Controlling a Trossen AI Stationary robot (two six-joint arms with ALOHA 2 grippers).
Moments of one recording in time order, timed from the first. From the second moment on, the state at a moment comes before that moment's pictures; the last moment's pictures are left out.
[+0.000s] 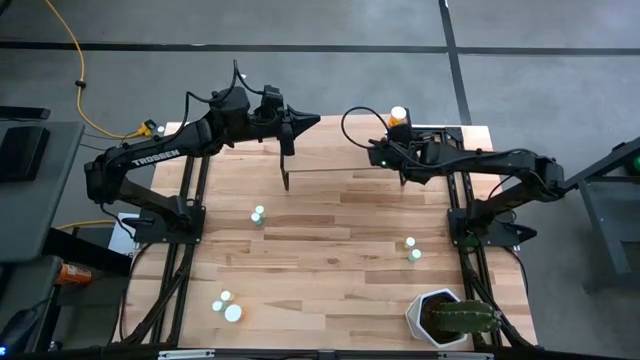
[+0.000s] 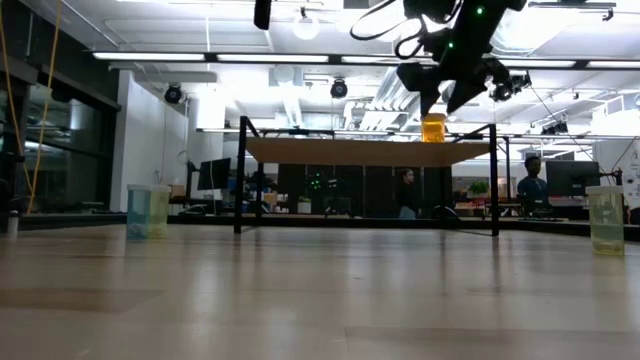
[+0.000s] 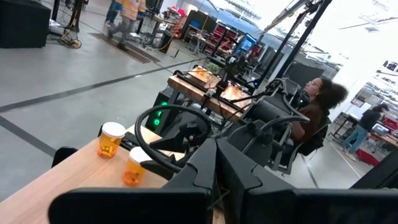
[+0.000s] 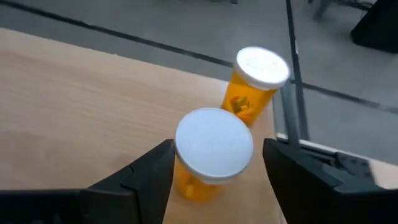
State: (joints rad) left arm 0.49 1.32 1.28 0.01 0.15 -0.43; right arm -0.24 1.37 1.12 -0.79 0.91 0.76
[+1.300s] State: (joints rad) left arm 0.49 1.32 1.28 0.02 0.15 -0.47; right arm -0.39 1.47 1.34 -0.90 0.33 0.47
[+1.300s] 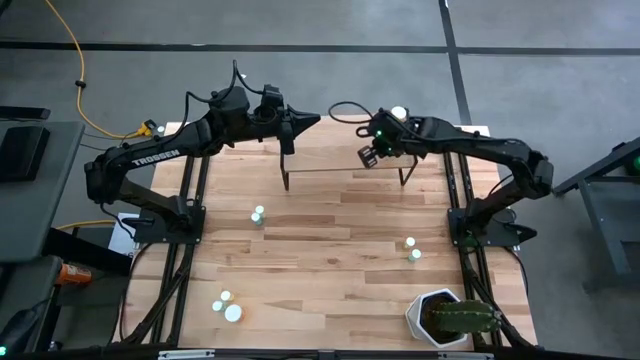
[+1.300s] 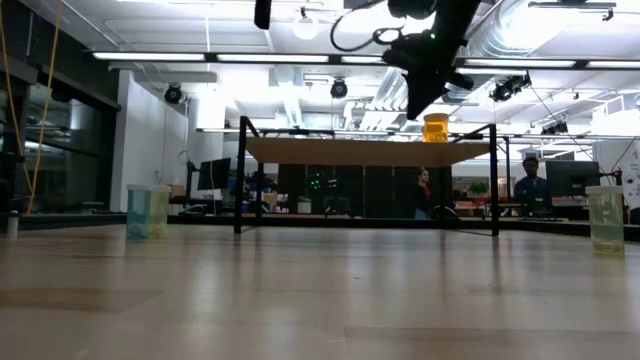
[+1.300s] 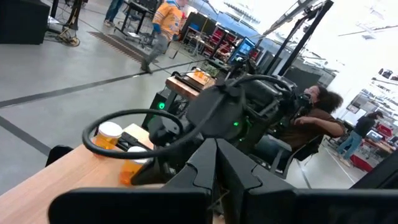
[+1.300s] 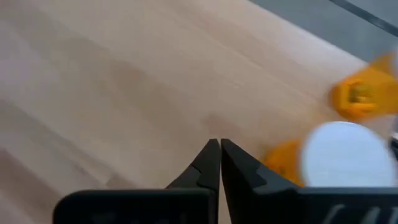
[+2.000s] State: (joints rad) left arm 0.49 1.32 1.28 0.02 0.15 -0.47; right arm -0.43 1.47 1.34 -1.03 0.55 0.42
